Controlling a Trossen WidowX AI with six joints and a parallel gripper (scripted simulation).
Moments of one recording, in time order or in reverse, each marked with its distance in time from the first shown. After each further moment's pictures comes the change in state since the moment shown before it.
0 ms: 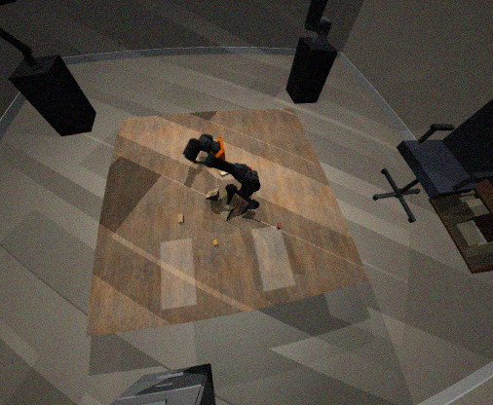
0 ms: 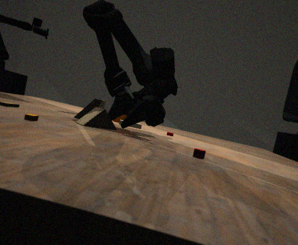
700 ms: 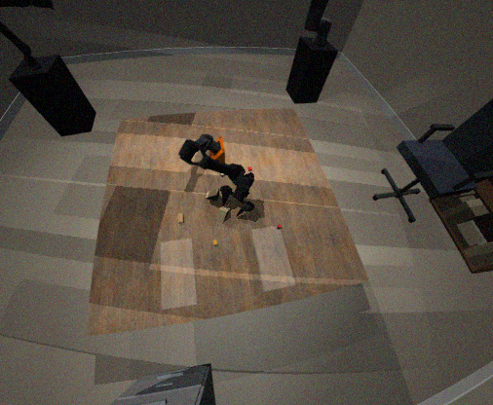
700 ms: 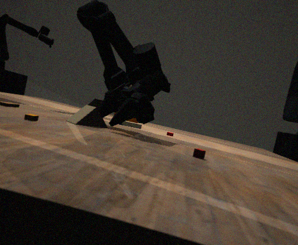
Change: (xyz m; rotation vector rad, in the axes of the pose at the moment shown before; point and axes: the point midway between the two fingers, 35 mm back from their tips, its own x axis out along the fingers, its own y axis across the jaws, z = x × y) arm 0.017 0.013 -0.017 -0.009 -0.019 0.009
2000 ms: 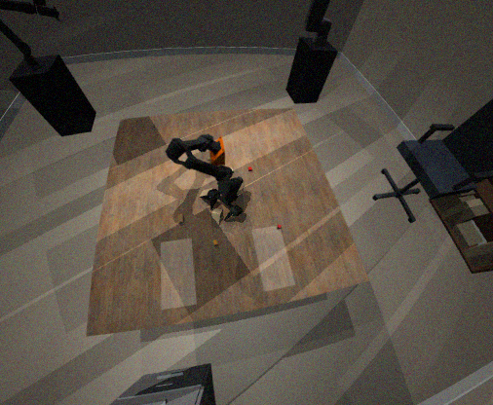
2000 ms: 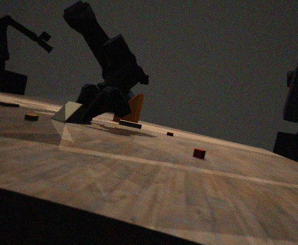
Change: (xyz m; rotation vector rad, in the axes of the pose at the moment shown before) arm 0.039 0.032 -0.040 0.000 -0.046 0.010
